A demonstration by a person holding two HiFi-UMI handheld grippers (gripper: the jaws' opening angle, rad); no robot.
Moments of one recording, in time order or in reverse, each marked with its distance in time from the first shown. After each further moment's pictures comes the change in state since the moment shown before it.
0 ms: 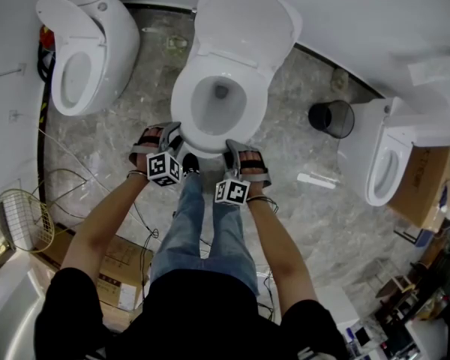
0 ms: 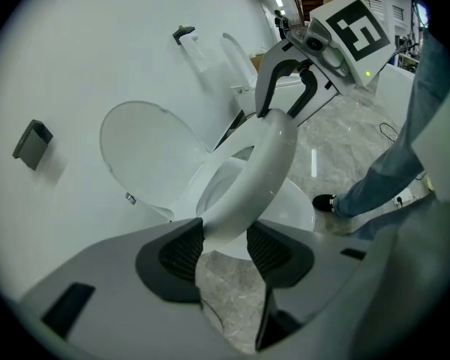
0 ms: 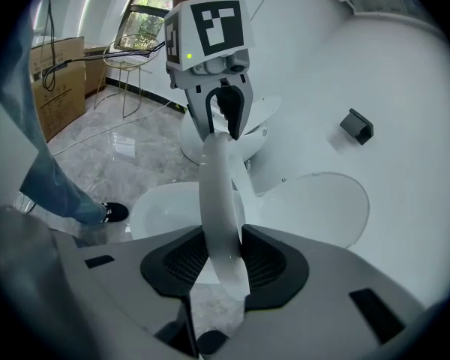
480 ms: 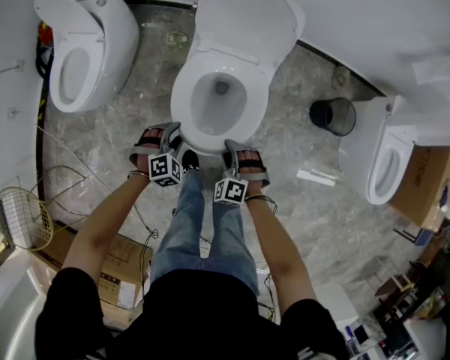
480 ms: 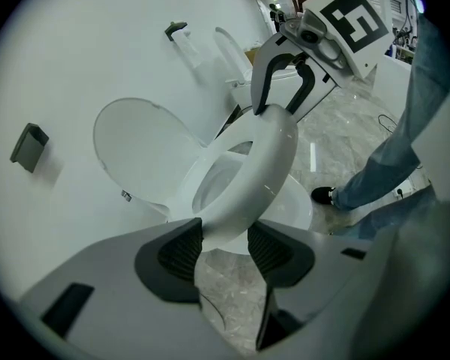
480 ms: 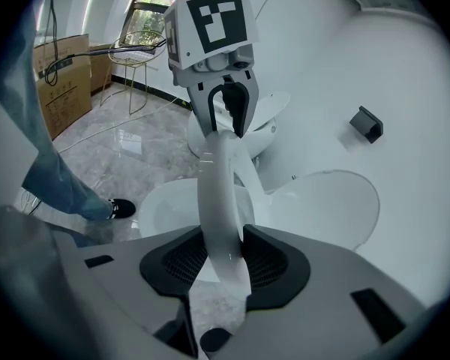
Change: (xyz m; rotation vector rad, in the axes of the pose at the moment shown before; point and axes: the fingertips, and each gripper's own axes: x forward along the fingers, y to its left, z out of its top) left arm 0.007 -0.019 -0.013 0.030 0.031 0.001; right arm 0.007 0.025 -0.004 -0.025 0.022 0.040
